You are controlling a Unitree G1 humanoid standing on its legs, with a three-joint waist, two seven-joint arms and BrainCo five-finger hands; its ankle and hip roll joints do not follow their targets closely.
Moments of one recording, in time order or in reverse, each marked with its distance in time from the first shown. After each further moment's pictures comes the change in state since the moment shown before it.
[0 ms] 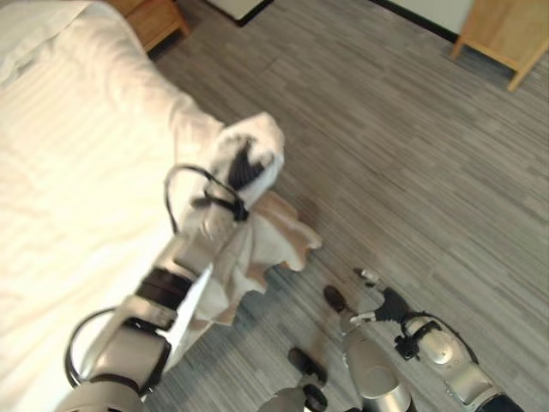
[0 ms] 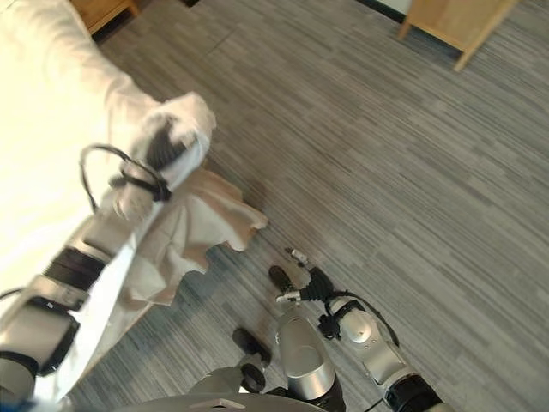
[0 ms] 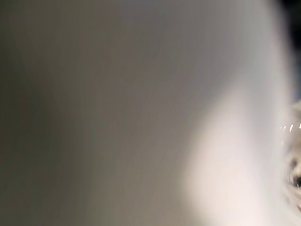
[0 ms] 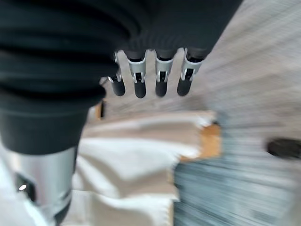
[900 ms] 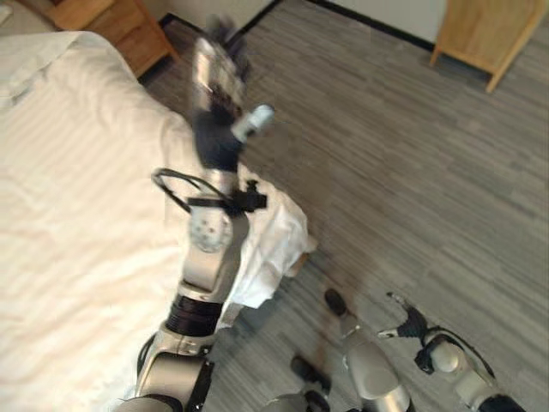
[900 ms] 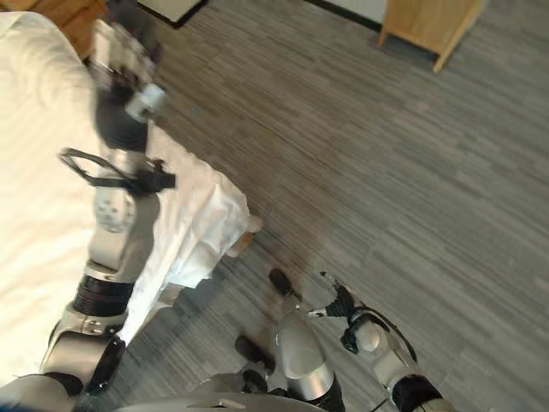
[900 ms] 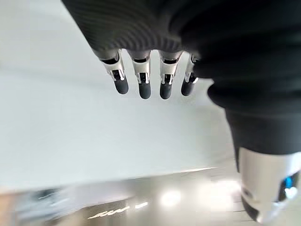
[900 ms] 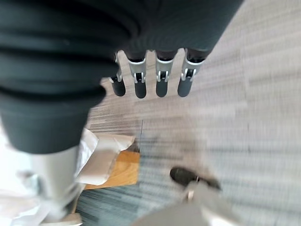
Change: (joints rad) left arm -0.010 -0.100 0.327 -0.625 -0.745 -0.261 -0.032; right arm 0.010 -0.021 -0.119 0.195 -0.192 0.104 -0.138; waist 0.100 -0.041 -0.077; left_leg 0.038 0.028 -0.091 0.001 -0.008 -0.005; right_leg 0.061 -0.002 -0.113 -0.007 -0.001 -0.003
